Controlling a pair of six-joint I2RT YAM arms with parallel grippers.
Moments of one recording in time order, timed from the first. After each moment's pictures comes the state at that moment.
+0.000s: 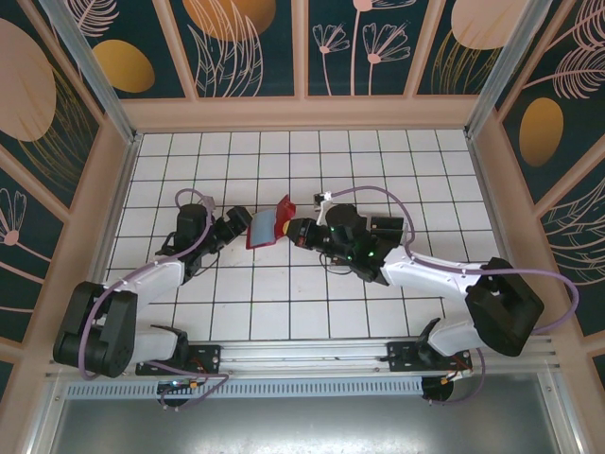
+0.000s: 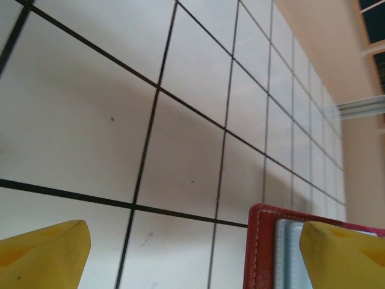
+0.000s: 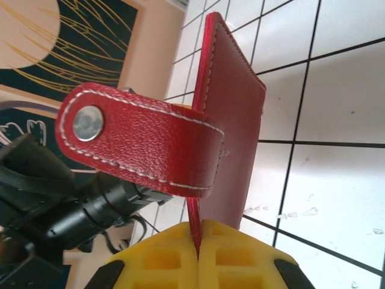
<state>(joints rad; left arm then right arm) -0.25 1.31 0.48 0.26 0.31 -0.93 0.88 1.38 0.75 0.30 -0.16 1.02</state>
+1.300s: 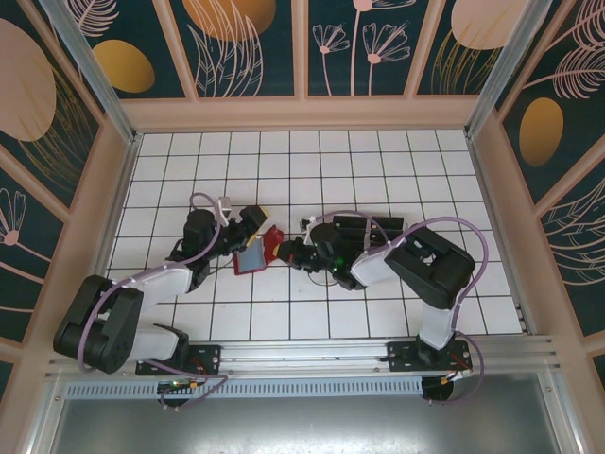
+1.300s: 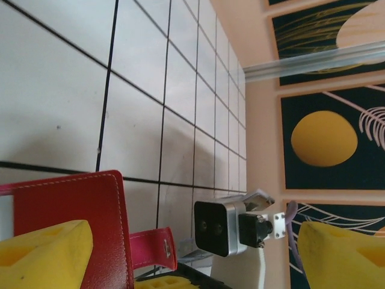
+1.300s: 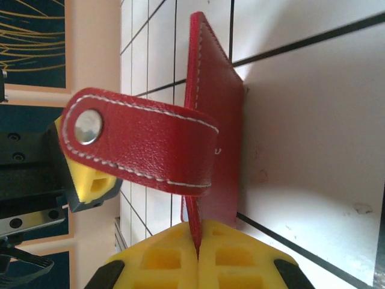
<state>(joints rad) -0.37 1.35 0.42 0.56 0.47 -1.17 0.89 1.83 0.67 0.74 -0.31 1.20</state>
